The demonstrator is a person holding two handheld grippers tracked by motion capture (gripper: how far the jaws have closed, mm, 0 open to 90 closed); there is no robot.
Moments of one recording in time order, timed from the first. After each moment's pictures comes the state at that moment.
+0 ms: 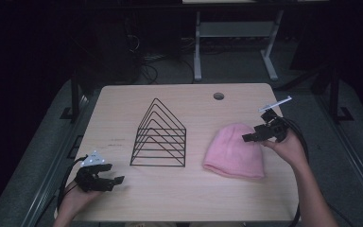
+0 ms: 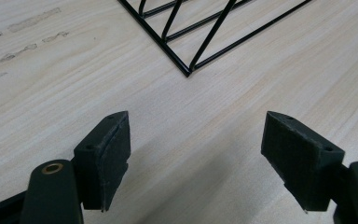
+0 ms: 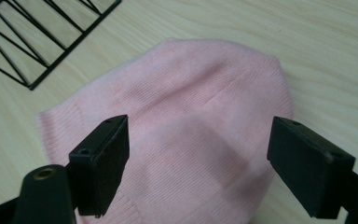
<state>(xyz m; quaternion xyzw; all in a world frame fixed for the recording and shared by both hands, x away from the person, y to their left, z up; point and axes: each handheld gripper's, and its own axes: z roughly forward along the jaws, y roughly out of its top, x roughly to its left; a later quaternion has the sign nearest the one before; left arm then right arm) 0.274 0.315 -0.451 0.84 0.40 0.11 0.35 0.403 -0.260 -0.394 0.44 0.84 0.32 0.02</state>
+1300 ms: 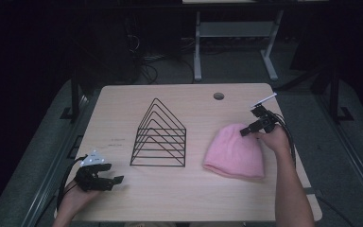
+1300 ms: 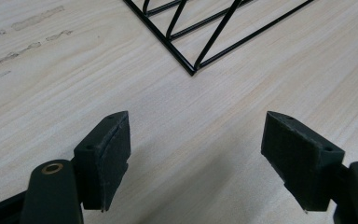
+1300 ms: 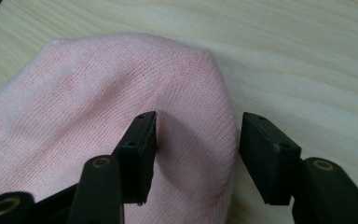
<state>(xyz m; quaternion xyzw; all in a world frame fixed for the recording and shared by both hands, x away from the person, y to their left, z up) 0.276 0.318 -0.452 0.84 0.40 0.11 0.35 0.458 -0.256 -0.437 0.52 0.82 0.25 0.00</state>
